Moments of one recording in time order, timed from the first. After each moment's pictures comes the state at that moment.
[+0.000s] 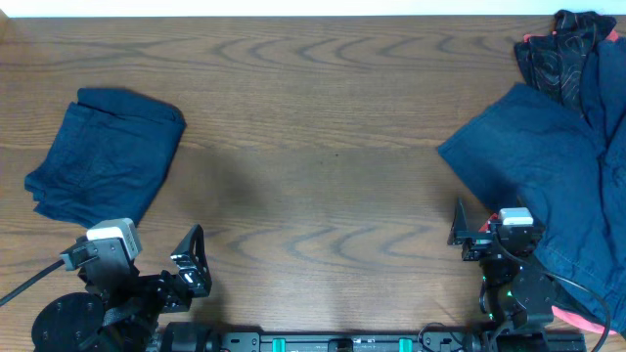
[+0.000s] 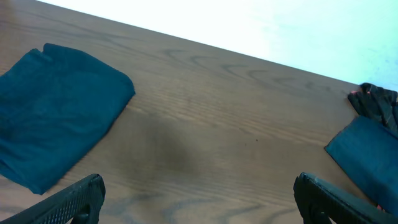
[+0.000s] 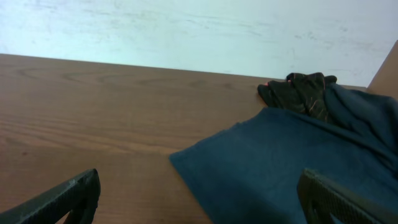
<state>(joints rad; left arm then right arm) -0.03 0.44 1.13 -1.15 0.09 -0.28 0.07 0.01 0.06 -0.18 0.07 -0.05</state>
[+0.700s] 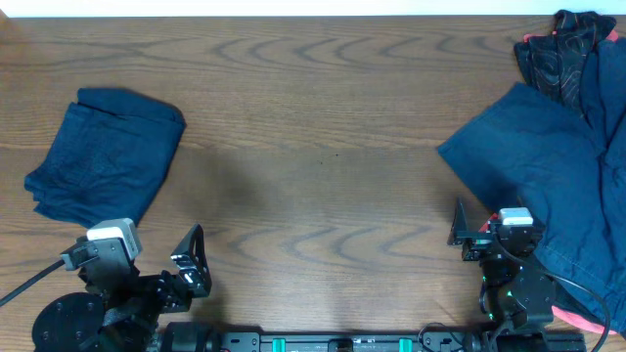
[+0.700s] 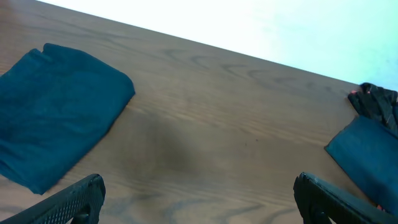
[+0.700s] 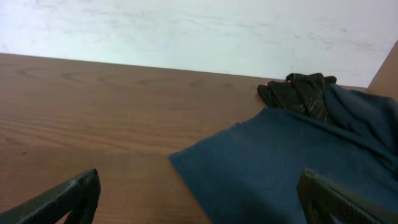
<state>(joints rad) -0.03 0.44 1.13 -1.16 0.08 -0.27 0.07 0.01 0.06 -0.17 0.07 -0.06</state>
